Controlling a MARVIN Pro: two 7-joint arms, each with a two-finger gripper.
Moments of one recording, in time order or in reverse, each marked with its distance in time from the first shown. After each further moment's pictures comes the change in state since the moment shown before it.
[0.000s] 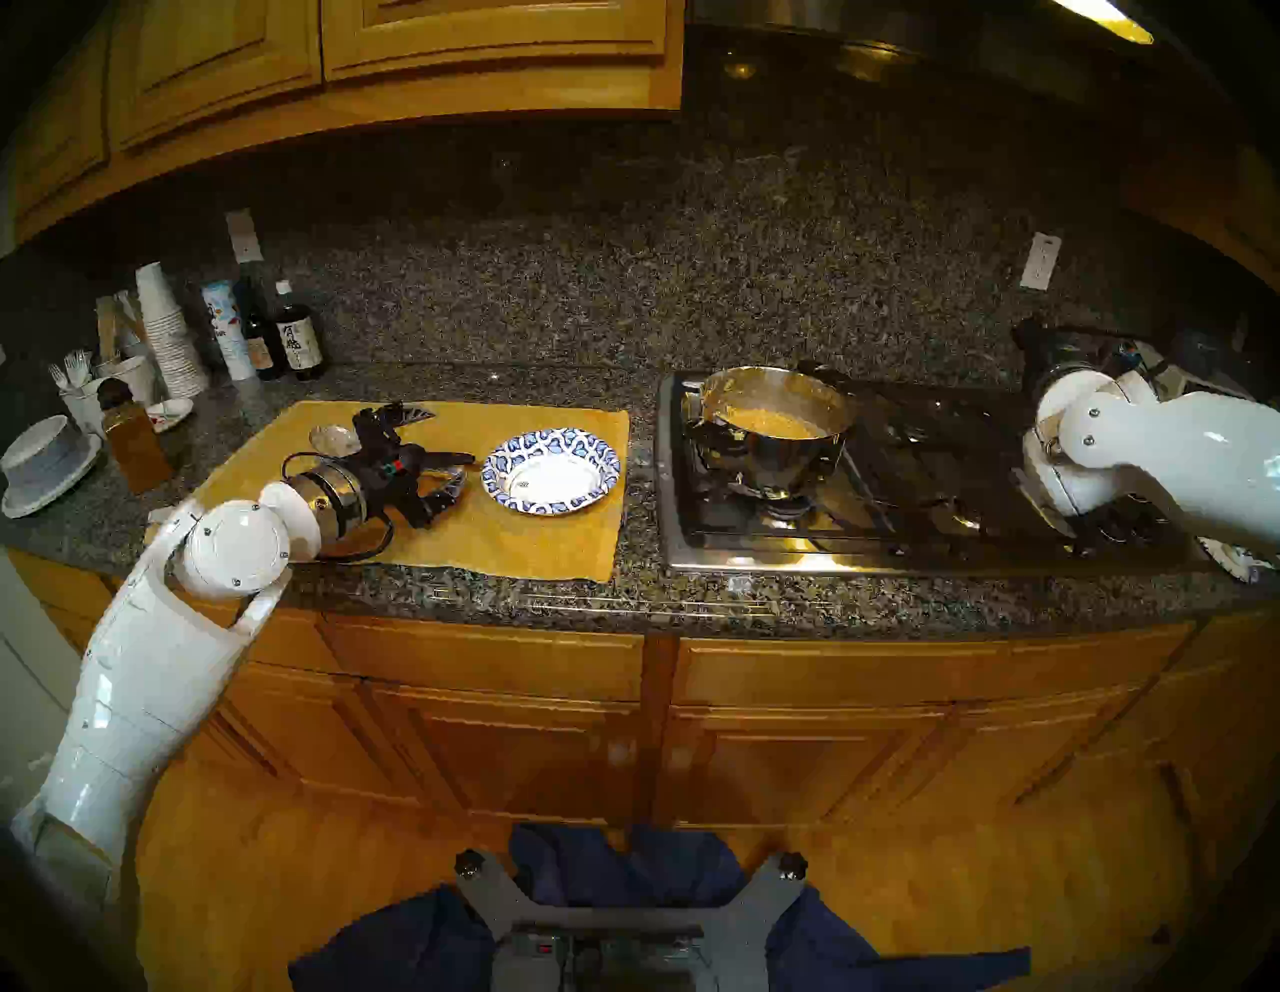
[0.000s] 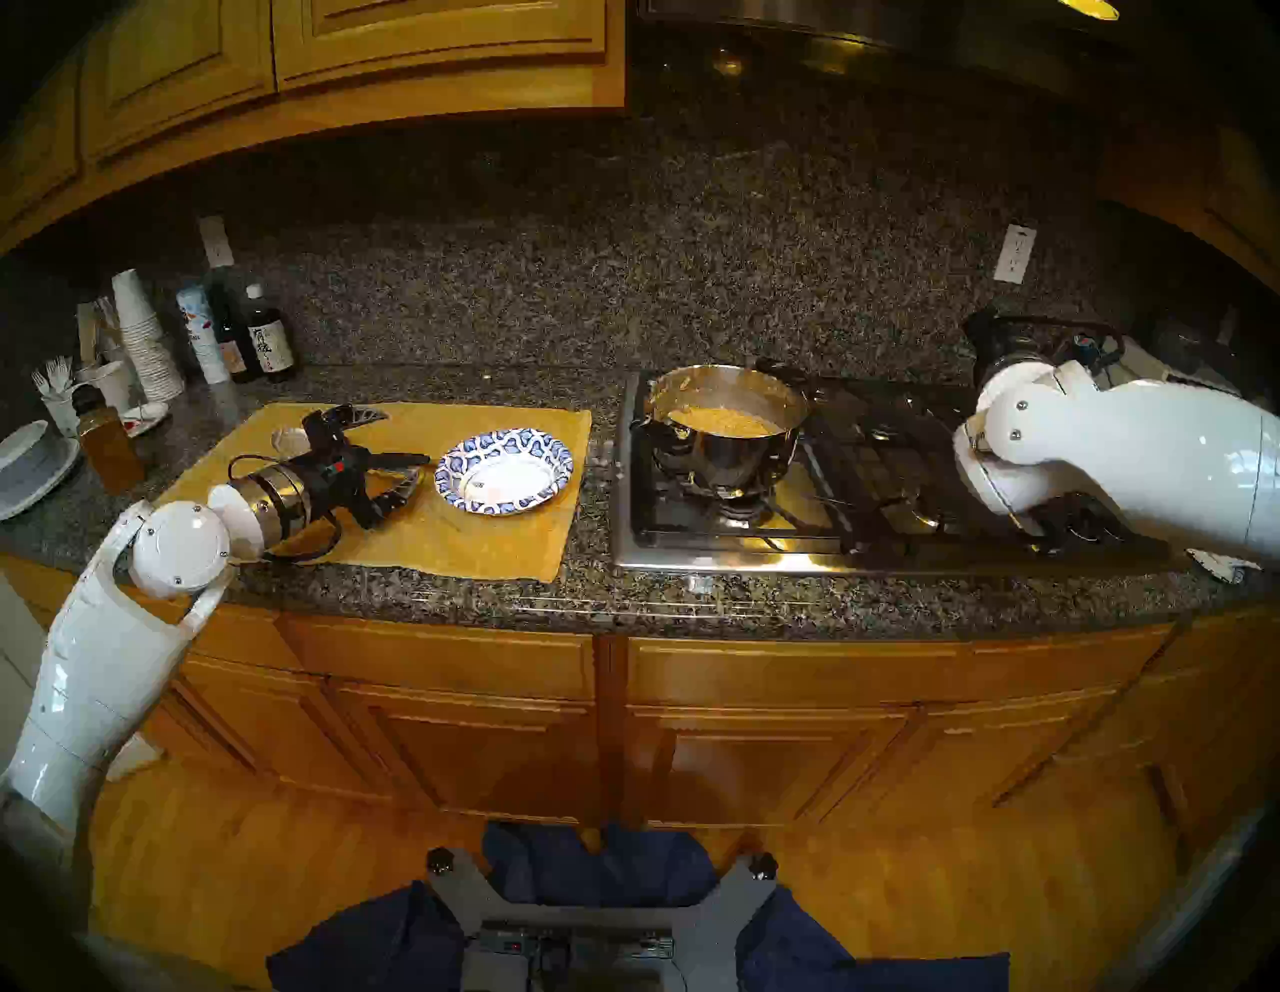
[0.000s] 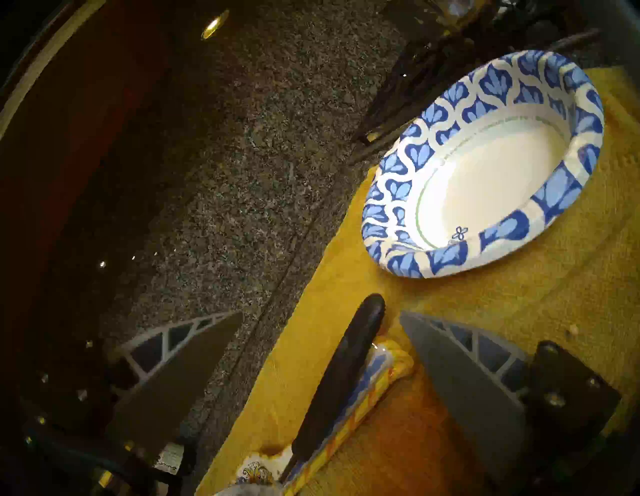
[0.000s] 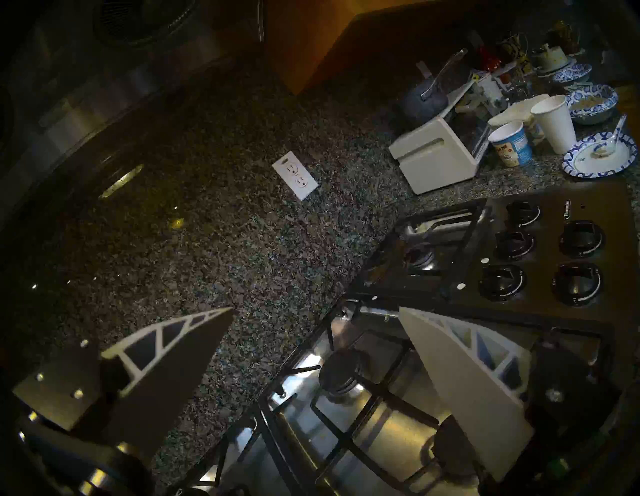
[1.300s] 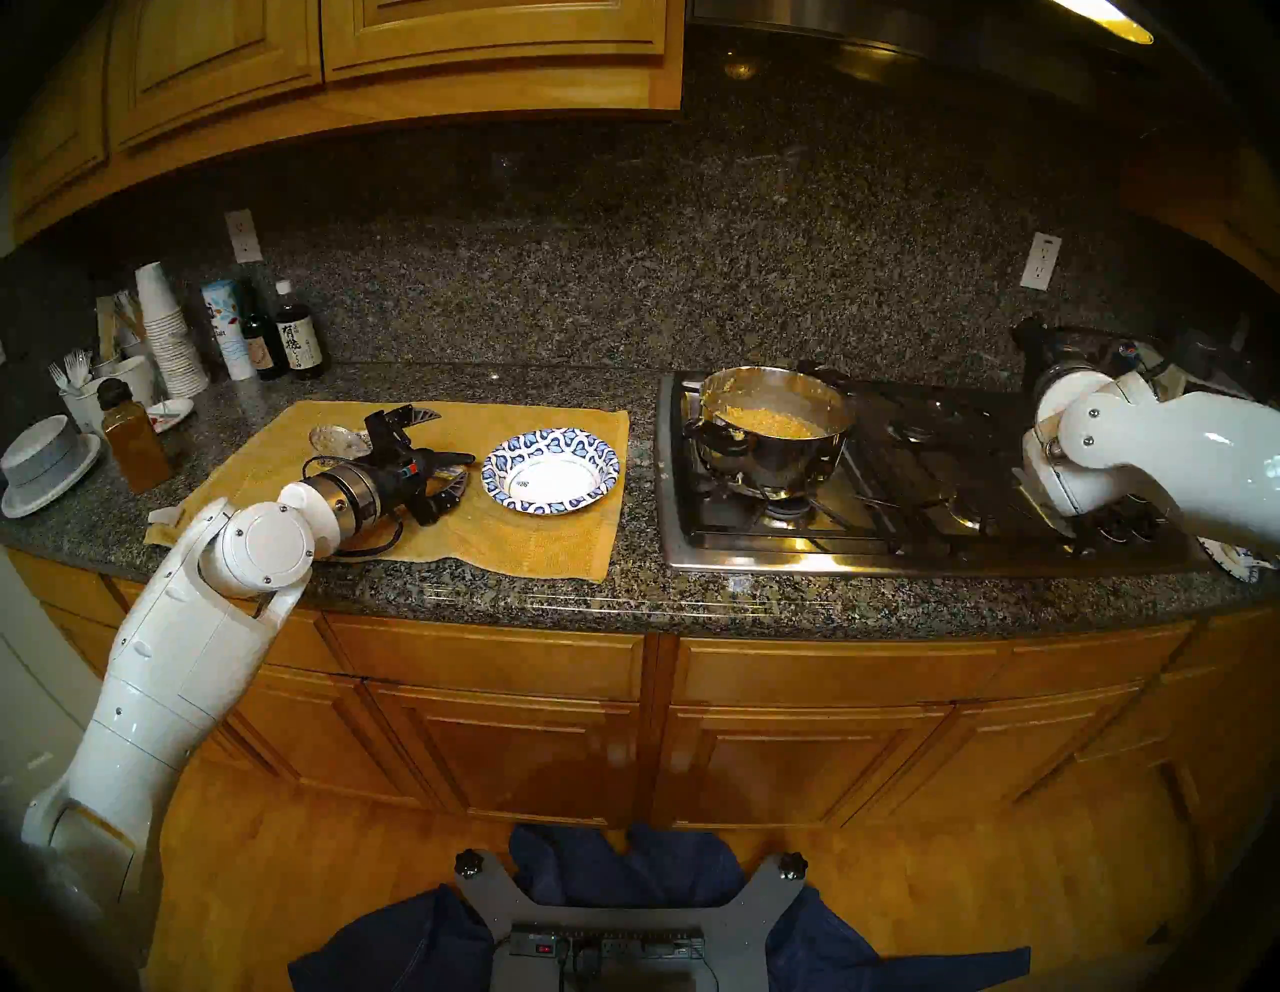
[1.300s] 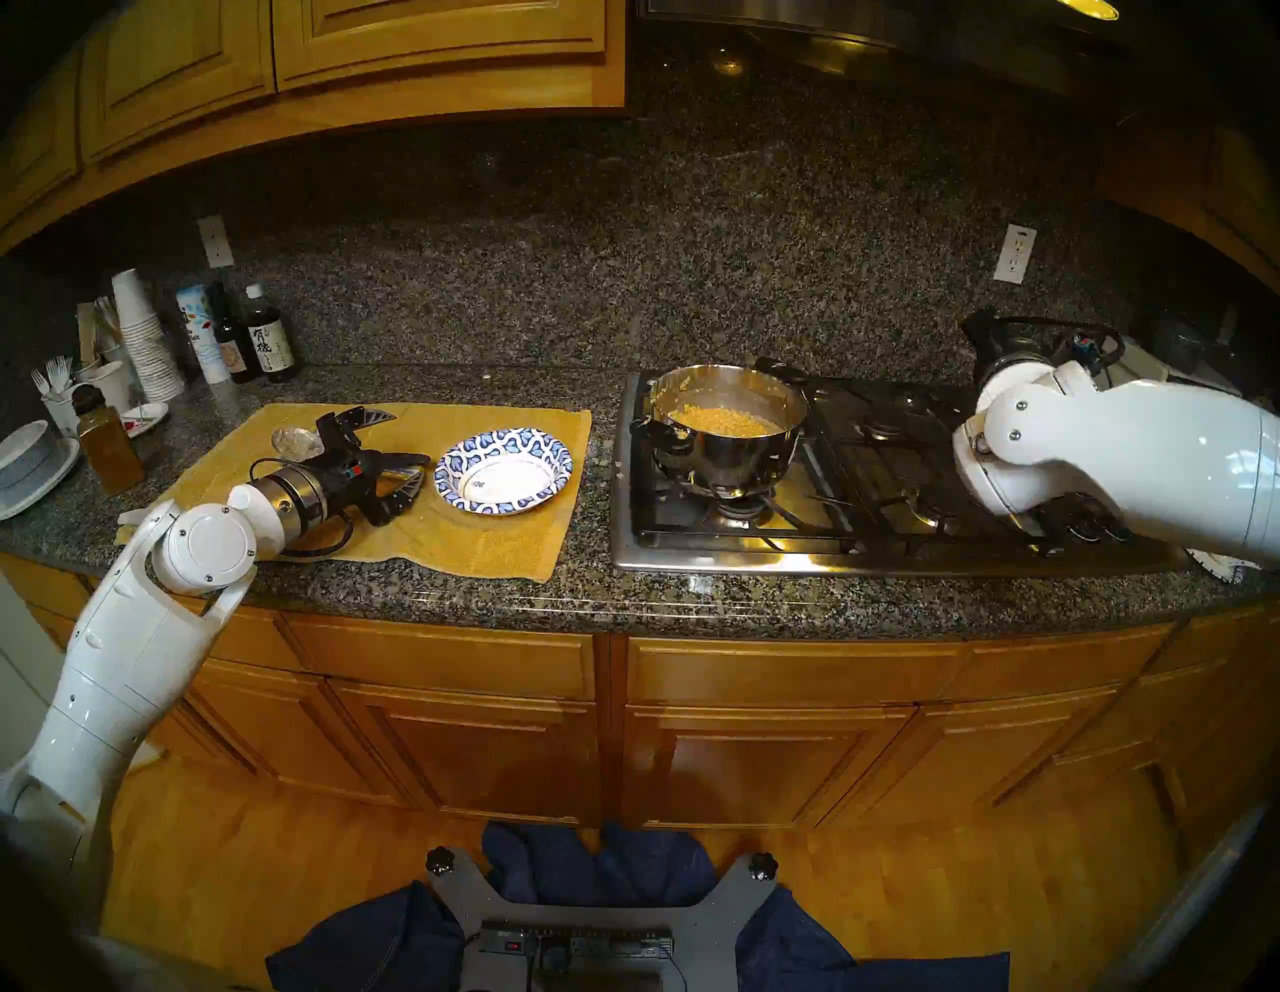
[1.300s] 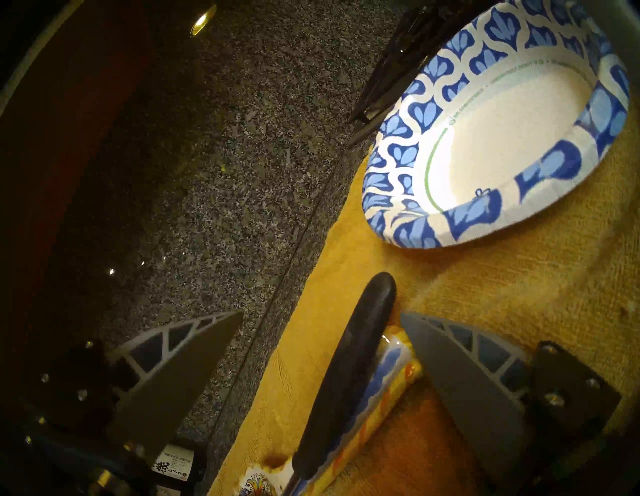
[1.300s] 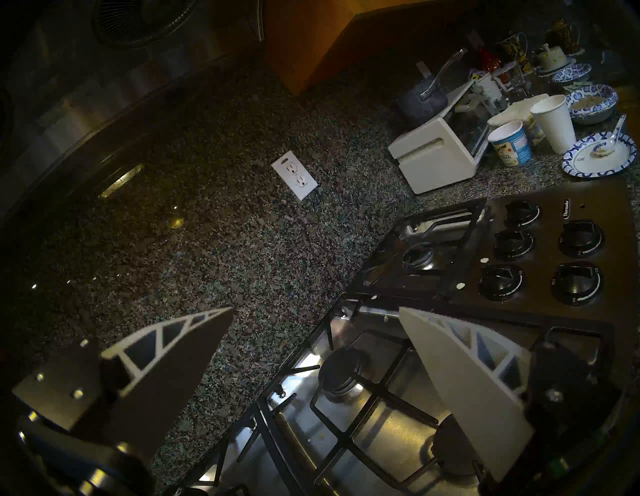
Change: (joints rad) left arm -0.095 -0.057 0.067 0.120 0.112 -0.059 0.035; right arm 0.001 -0.002 -0.003 0.000 0.003 -0.002 0.001
